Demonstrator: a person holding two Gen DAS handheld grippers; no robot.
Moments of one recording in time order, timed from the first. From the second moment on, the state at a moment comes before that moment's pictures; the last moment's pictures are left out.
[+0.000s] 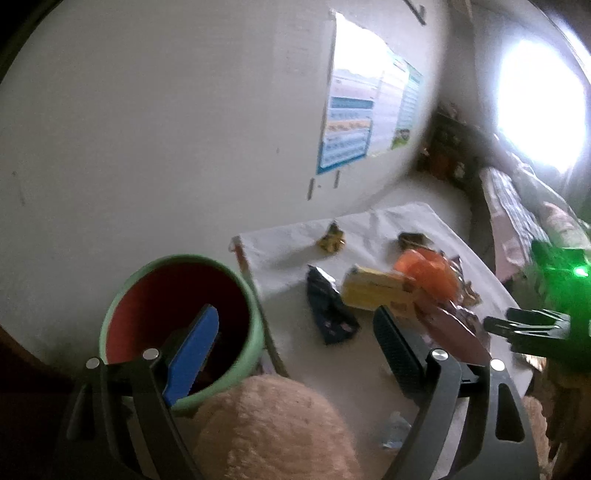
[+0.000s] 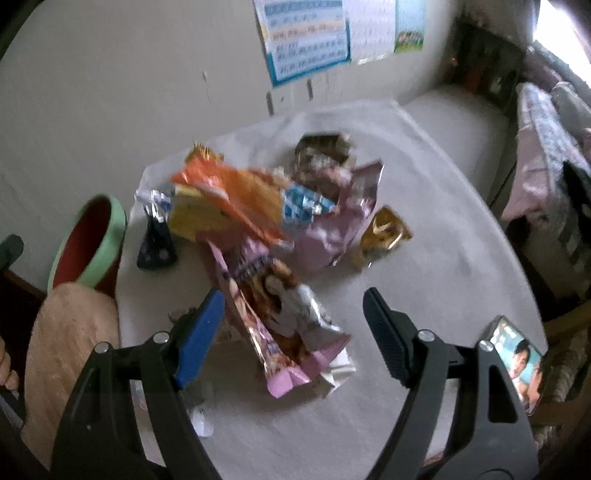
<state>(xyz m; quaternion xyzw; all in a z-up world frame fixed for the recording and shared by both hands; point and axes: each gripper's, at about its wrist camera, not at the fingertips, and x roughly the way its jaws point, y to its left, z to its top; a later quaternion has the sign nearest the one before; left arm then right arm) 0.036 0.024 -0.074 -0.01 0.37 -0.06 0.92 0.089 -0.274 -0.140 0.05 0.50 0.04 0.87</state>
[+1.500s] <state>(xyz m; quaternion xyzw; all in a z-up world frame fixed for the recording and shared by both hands) 0.094 -0.131 -0.199 0.08 0.52 -0.26 0.81 0.025 -0.288 -0.098 0.22 0.41 0.07 0.88</state>
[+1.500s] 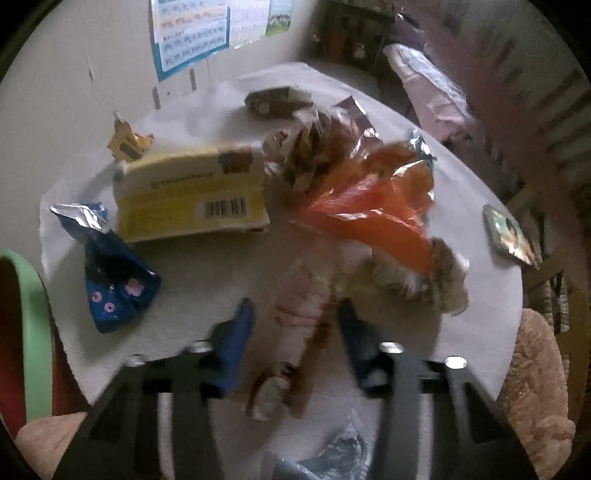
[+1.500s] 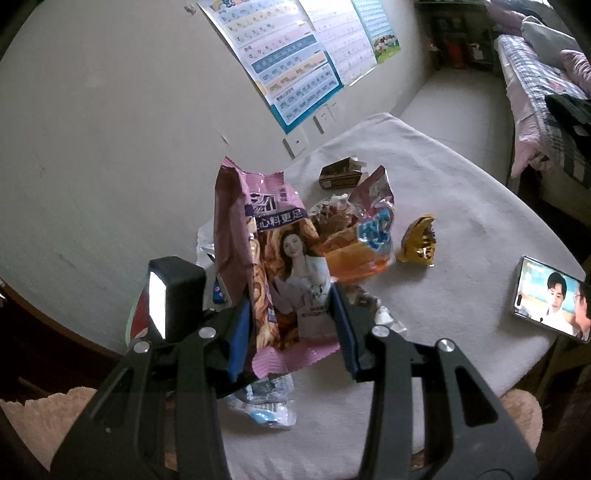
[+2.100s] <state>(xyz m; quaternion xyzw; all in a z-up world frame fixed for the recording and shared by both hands) 0.079 -0.081 -0.191 0.03 0.54 -0.19 0.82 0.018 -0.280 -0.093 0.23 0.40 0.06 0.89</state>
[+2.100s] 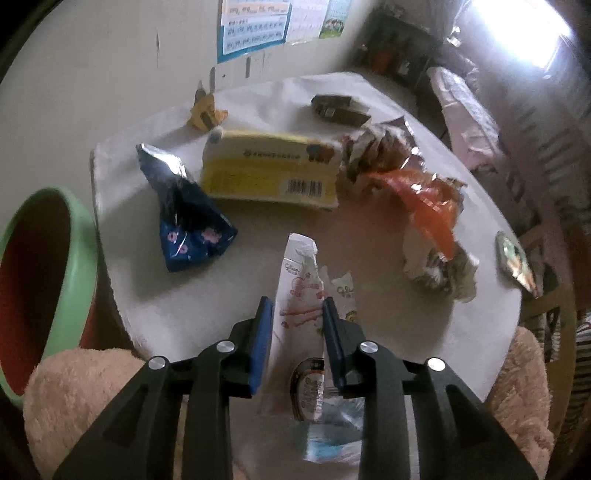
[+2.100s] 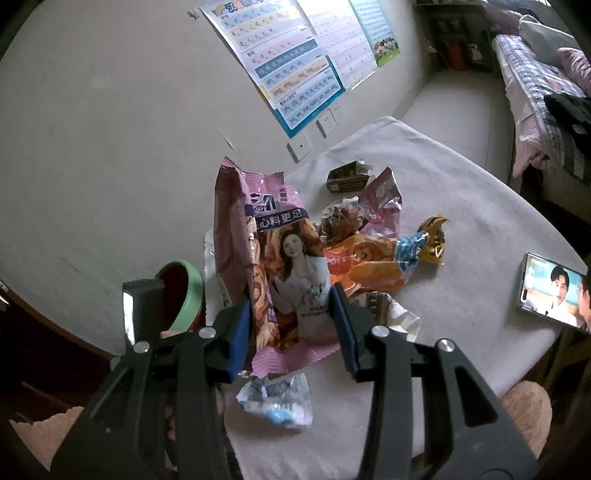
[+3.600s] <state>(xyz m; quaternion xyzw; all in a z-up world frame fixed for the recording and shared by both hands) 0.136 -0.062 -0.133 0.05 0.58 -0.16 0.80 0.098 -0.258 -0.068 0.27 0.43 0.08 0.86</state>
